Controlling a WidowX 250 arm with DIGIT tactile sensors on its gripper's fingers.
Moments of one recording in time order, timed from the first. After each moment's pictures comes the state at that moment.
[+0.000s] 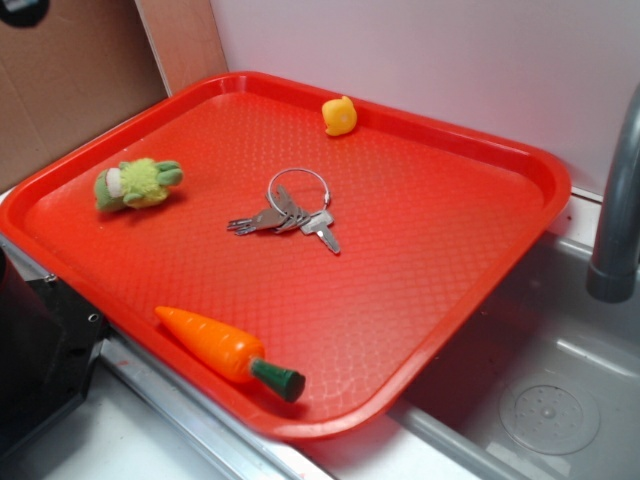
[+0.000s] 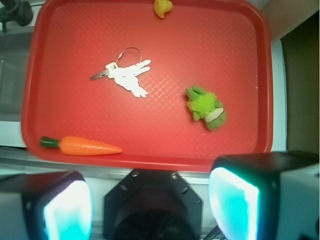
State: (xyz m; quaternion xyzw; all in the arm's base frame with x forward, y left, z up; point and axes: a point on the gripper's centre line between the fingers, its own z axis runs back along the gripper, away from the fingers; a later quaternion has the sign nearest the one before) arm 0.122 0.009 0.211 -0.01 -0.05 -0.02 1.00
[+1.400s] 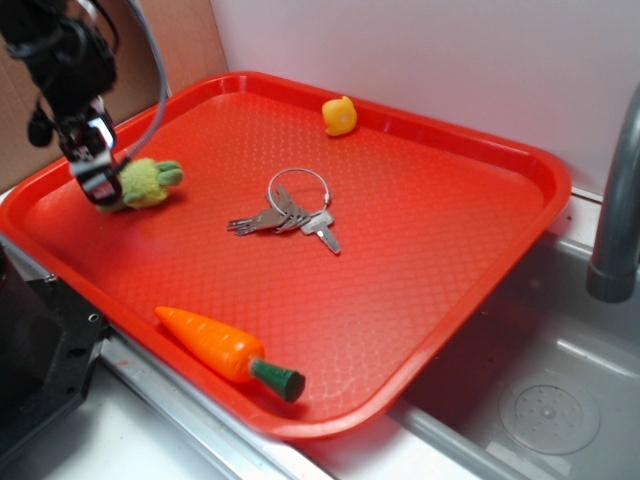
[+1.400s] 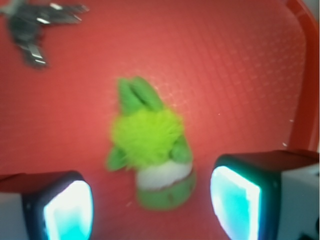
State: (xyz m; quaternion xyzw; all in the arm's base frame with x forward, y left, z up) arm 0.166 0.089 0.050 0.01 -0.06 -0.23 0.97
